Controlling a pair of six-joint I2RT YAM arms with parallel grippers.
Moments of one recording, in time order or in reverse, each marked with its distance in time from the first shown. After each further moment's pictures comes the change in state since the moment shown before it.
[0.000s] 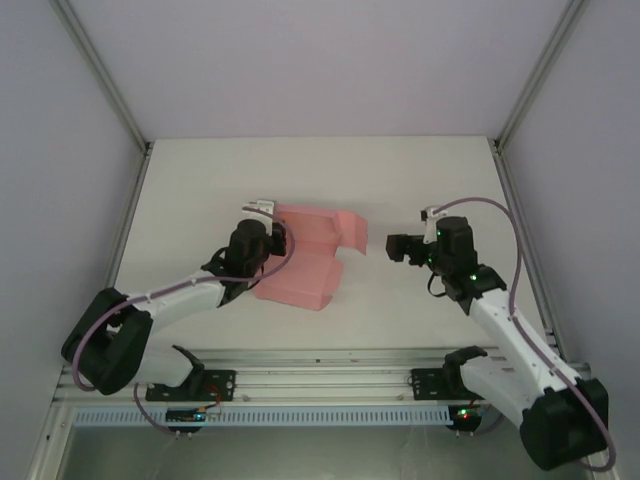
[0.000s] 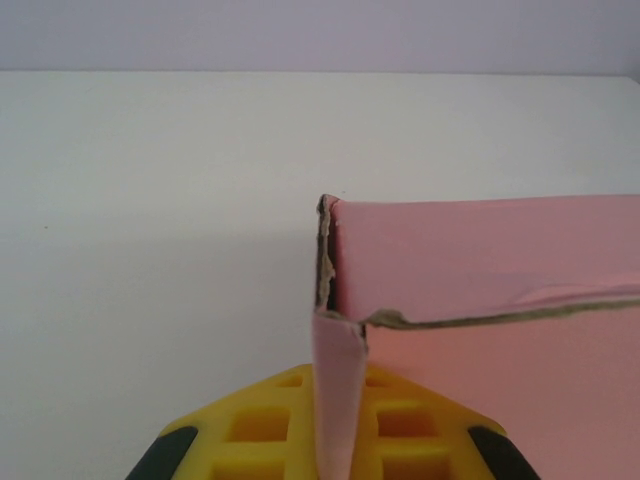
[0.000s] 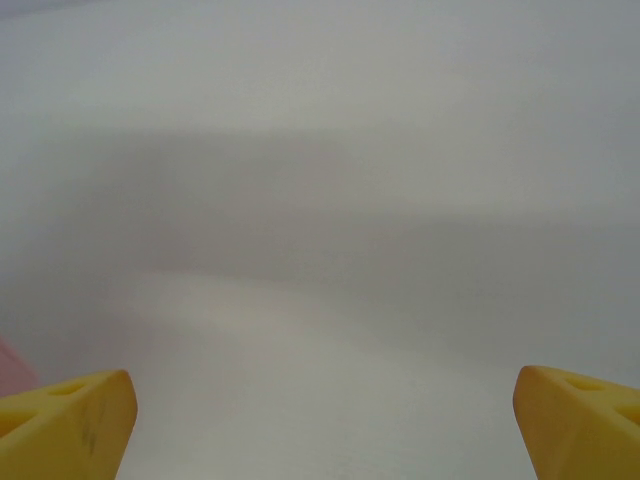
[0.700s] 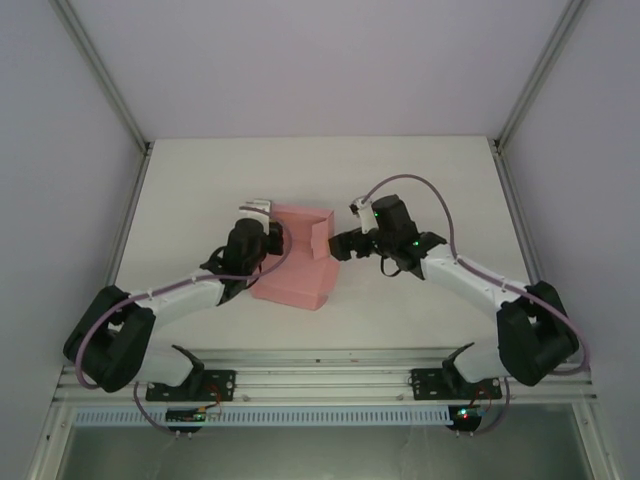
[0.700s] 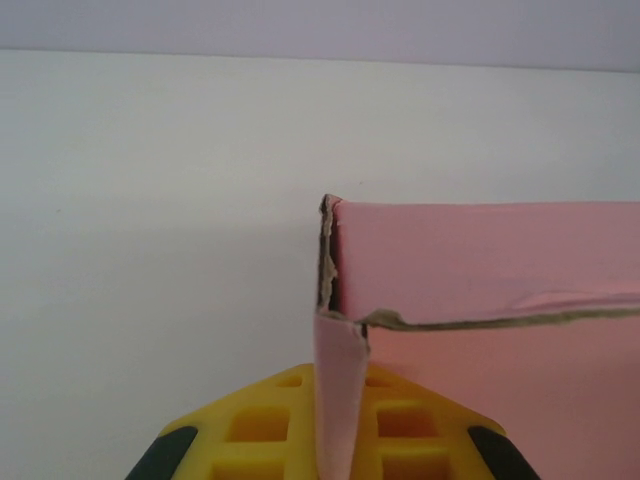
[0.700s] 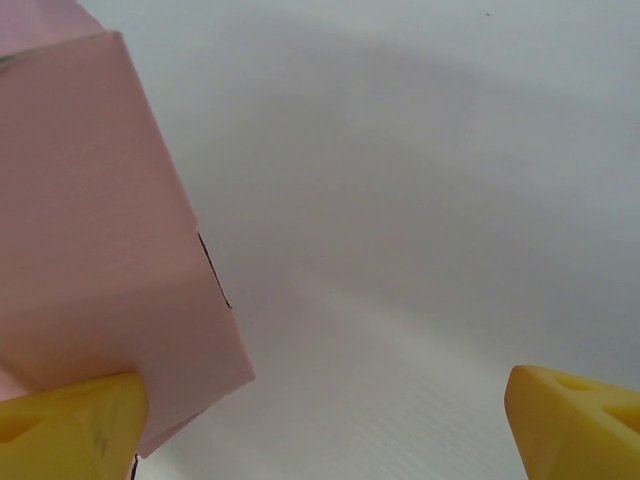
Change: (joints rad) left arm 0.026 0.014 -0.011 -0.001 0.013 -0.018; right arm 0.290 0.449 0.249 0.133 -0.104 -0.048
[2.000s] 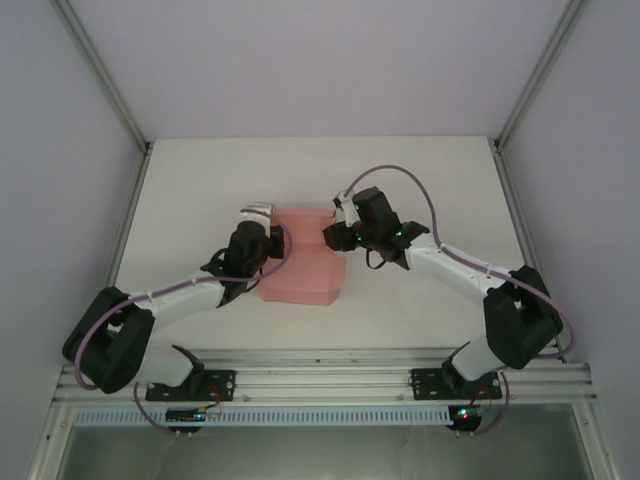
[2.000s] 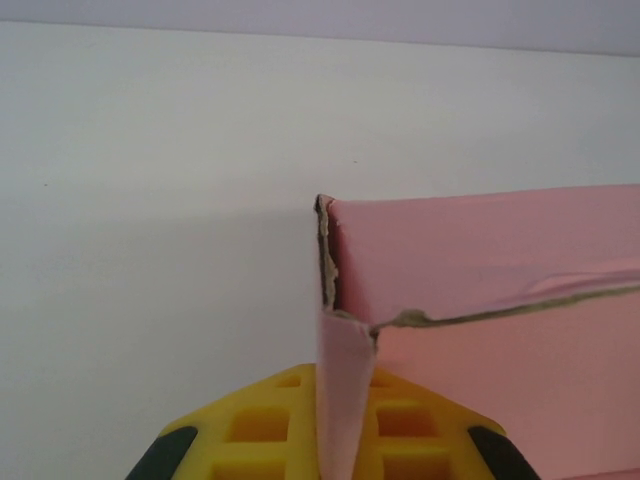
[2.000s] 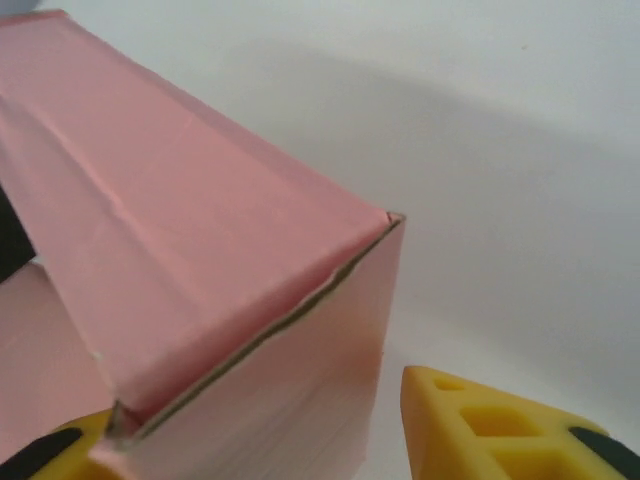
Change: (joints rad) left arm -0.014 -0.007 -0.006 -0.024 0.002 -0.023; right arm 0.066 0.101 0.137 -0.040 0.093 0.021
